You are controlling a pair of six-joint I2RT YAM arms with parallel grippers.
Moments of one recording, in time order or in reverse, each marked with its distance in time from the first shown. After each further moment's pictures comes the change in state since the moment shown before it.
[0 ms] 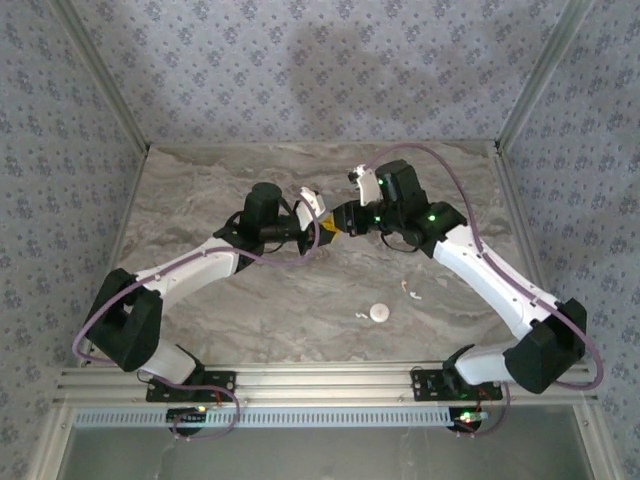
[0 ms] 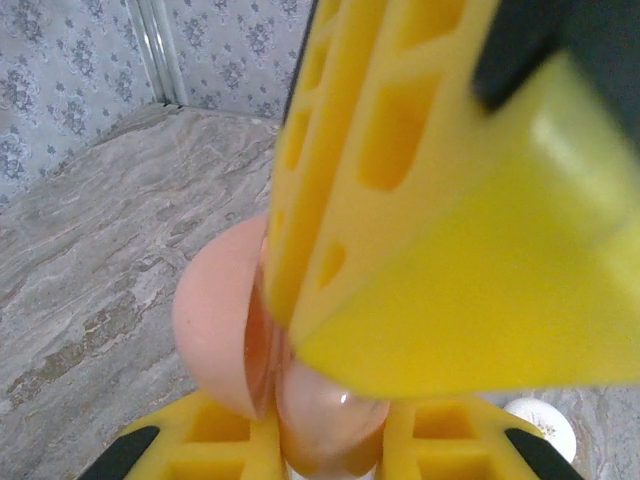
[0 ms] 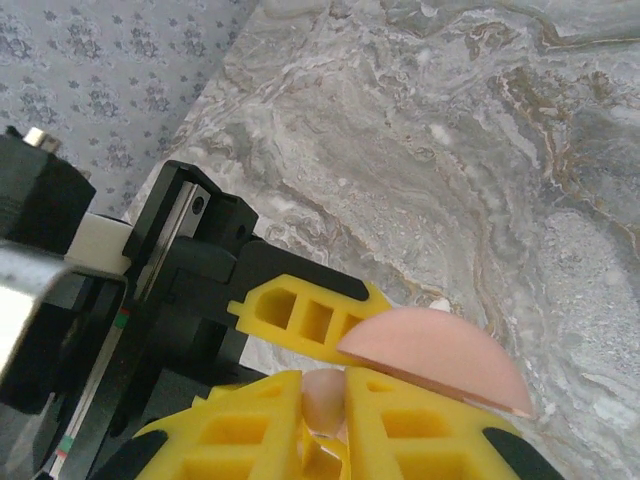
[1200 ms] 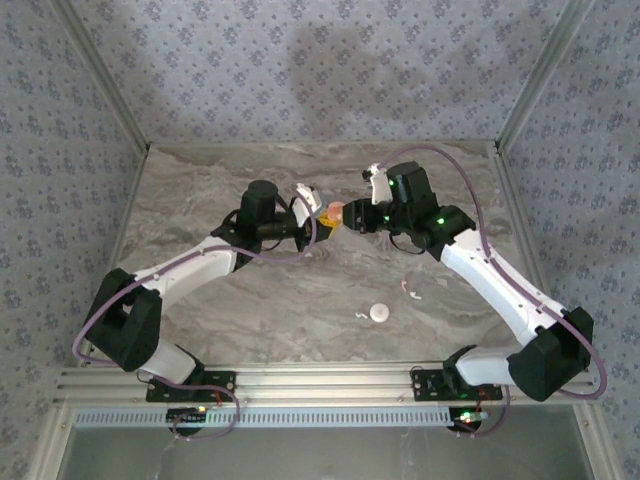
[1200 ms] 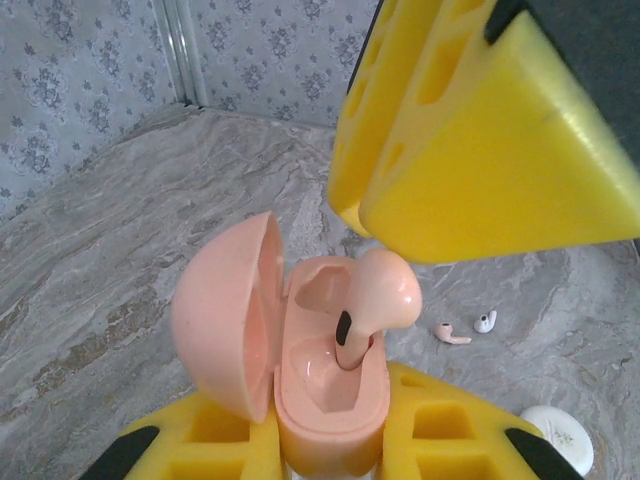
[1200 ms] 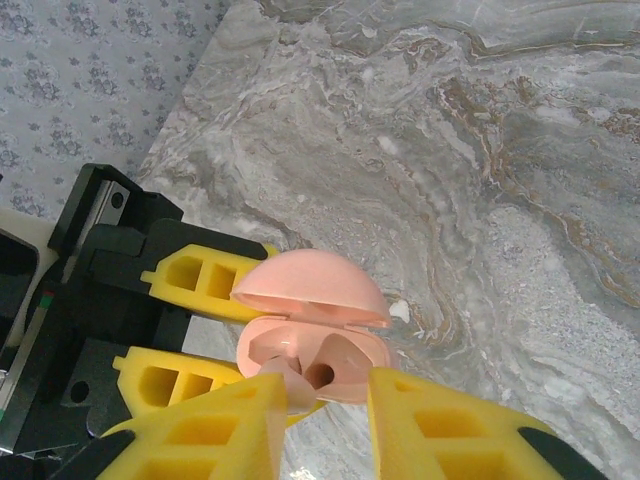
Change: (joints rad) left arm 0.018 -0.001 0.000 0.014 -0.007 -0.019; right arm -0.040 -0.037 -0.041 0.011 0.042 0.040
